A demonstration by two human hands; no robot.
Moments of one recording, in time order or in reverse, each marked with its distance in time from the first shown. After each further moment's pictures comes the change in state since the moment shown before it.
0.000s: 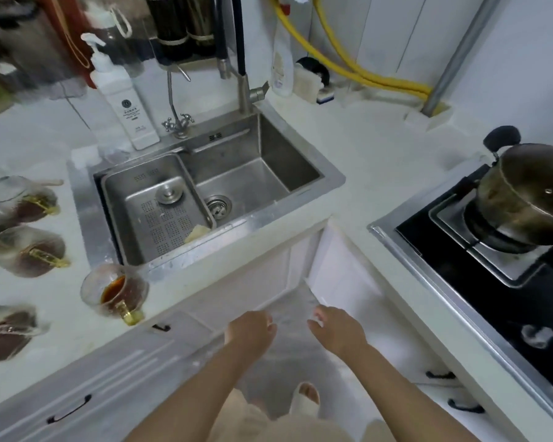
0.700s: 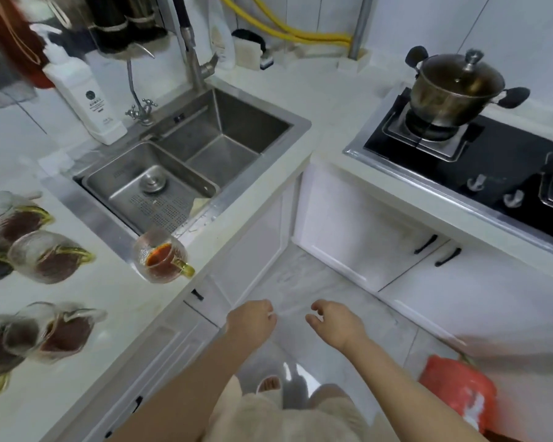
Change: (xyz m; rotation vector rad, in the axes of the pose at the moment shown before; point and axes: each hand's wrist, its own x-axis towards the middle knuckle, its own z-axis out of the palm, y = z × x) left_hand -0.092 -0.161 0.024 0.207 -0.070 0.344; right_hand -0.145 -0.126 0.149 0.218 0.122 0.272
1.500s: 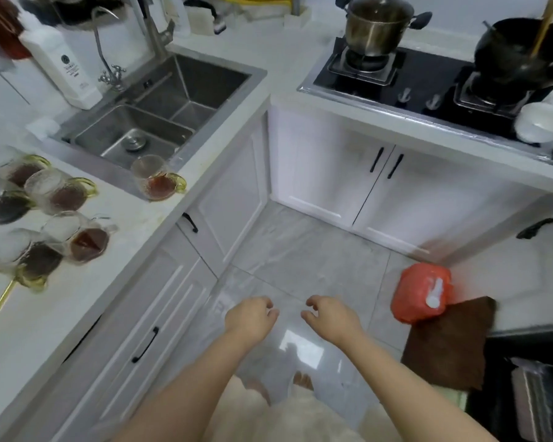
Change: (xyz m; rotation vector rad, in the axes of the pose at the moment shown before) left_hand -0.205 -0.029 0.117 0.070 -0.055 0.090; right_hand -0.216 0.022 0.150 0.091 0.036 0.111
